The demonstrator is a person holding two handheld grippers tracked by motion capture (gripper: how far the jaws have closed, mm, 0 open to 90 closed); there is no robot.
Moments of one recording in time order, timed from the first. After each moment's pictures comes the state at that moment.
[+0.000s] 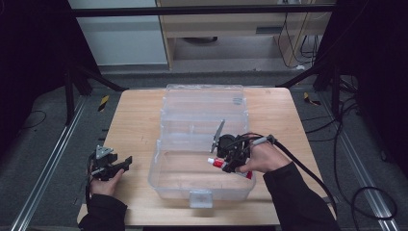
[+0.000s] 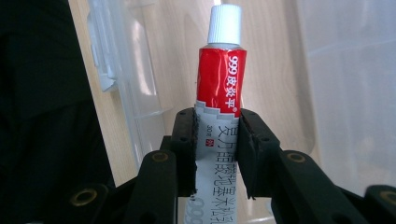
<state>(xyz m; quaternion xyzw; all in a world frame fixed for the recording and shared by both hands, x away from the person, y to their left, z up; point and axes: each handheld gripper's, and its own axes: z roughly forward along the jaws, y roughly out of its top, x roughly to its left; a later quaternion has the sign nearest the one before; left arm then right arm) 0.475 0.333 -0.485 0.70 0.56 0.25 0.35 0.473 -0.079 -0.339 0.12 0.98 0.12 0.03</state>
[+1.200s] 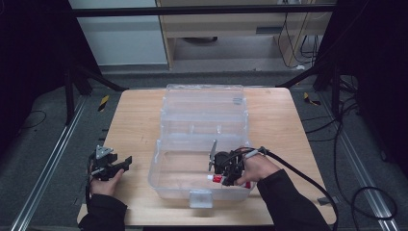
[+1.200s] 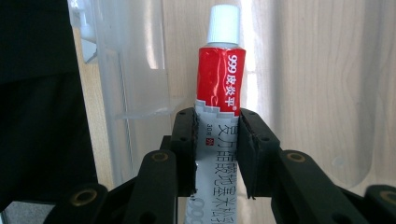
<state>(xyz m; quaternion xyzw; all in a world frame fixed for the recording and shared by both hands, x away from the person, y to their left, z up) 0.475 0.333 -0.485 0.70 0.56 0.25 0.35 0.469 -0.070 -0.400 0.06 0.99 0.09 0.00</state>
